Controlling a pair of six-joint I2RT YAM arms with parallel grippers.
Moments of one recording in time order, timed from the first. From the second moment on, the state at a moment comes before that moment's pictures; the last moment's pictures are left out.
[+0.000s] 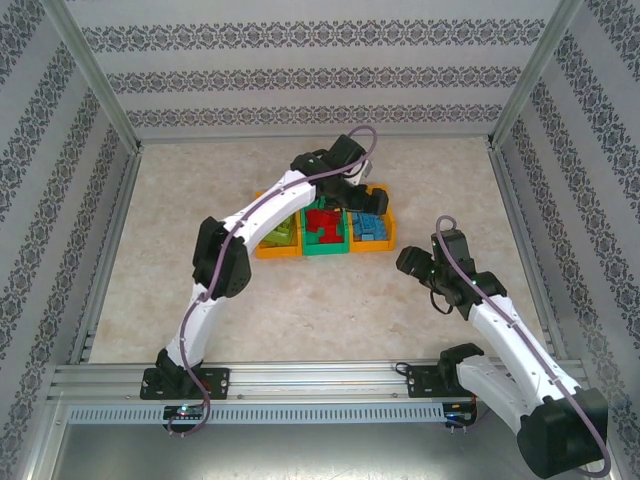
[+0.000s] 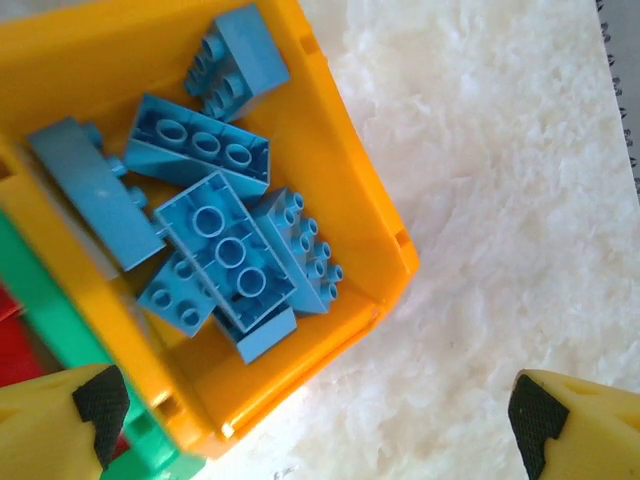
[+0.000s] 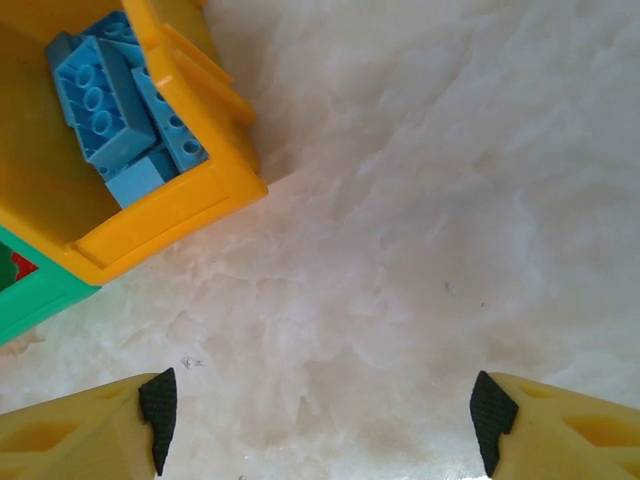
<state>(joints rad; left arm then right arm) -0.67 2.26 2.22 -0.94 0.28 -0.45 0.24 0.86 0.58 -0.60 -0.01 0.70</state>
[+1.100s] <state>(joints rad) -0.26 0.98 0.38 0.02 -0.56 -0.06 0.05 1.50 0.37 0.72 0.20 0.05</state>
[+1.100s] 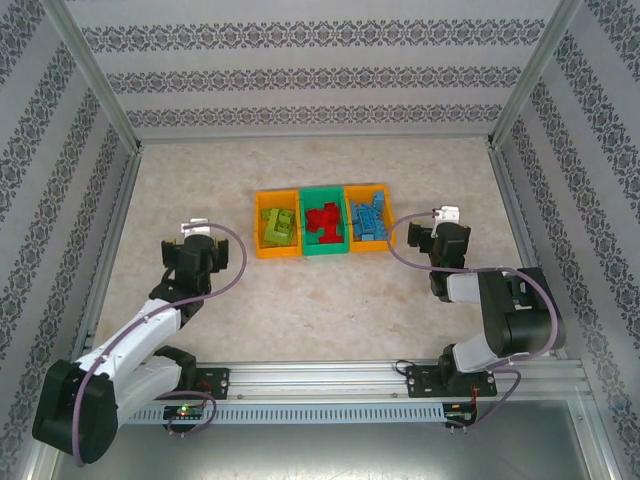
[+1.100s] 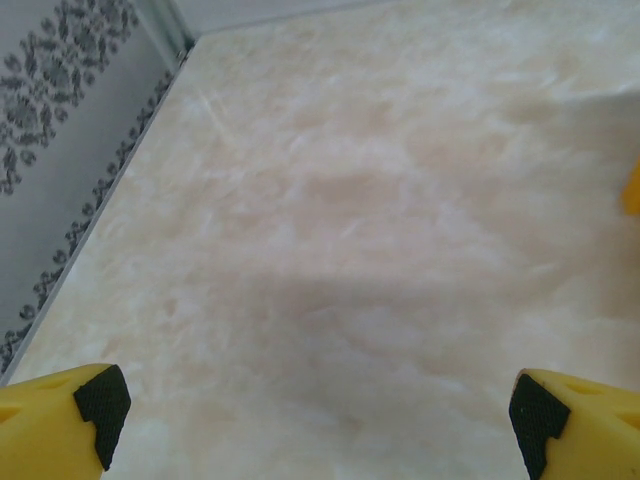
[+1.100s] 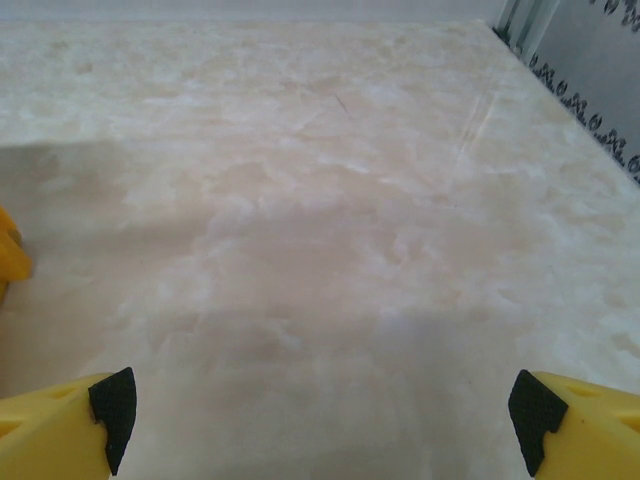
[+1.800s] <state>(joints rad) 0.03 1.44 0.34 0.65 -0.17 -0.10 0.05 1.50 0.37 0.78 0.18 0.05</state>
